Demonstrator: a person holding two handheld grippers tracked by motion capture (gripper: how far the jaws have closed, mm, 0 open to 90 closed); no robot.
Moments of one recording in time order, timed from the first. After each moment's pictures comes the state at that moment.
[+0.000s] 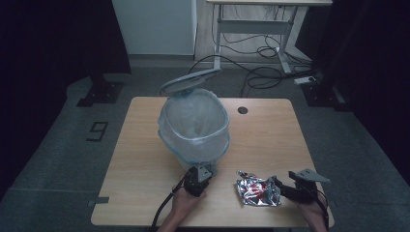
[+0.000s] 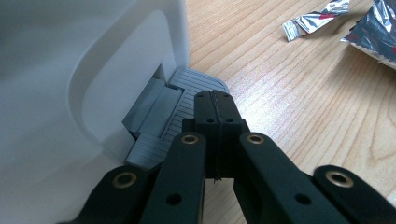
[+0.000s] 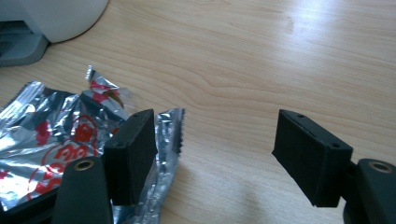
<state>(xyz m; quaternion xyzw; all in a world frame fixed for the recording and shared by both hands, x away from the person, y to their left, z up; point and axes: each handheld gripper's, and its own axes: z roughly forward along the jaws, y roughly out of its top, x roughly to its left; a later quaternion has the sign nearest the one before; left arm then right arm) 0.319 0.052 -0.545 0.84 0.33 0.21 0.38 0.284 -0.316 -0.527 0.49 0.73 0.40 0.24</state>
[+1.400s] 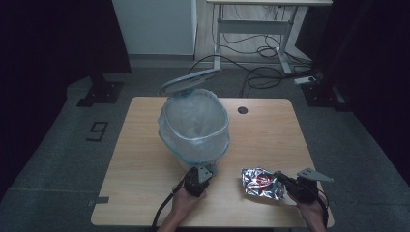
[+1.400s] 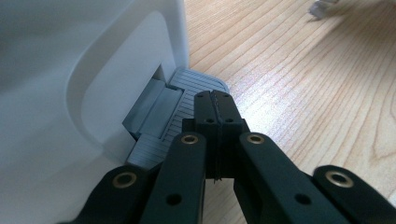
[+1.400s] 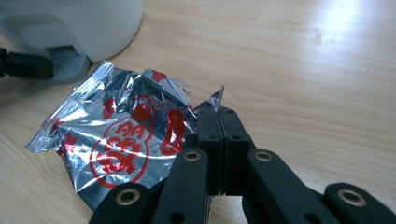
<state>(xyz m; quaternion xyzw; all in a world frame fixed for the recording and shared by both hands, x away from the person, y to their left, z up) 0.318 0.050 -0.546 0.84 0.33 0.22 0.38 0.282 -0.317 -0.517 0.48 0.72 0.45 0.20</state>
